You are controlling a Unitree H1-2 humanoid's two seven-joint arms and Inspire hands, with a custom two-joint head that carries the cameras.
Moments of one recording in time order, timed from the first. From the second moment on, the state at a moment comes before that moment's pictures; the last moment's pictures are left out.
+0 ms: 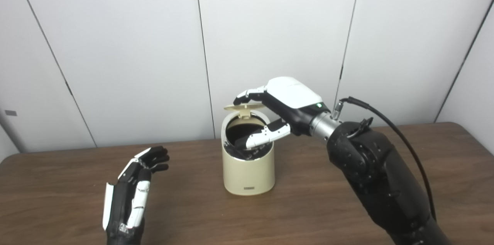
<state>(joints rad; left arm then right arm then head) -0.16 0.06 0.07 0.05 -0.06 -0.44 0.00 -0.72 -0.30 0.27 -0.25 -0.85 0.20 0.57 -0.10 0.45</state>
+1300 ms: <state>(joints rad) -0.15 0.04 0.08 -0.02 -0.04 -0.42 0.01 -0.56 -0.30 0.29 -0.30 -0.85 0.24 0.60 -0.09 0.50</state>
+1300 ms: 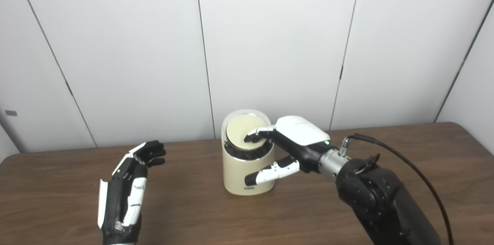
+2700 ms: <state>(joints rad) -0.15 0.03 0.08 -0.04 -0.03 -0.41 0.03 -0.57 -0.30 0.37 -0.25 -0.93 0.24 0.55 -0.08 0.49</state>
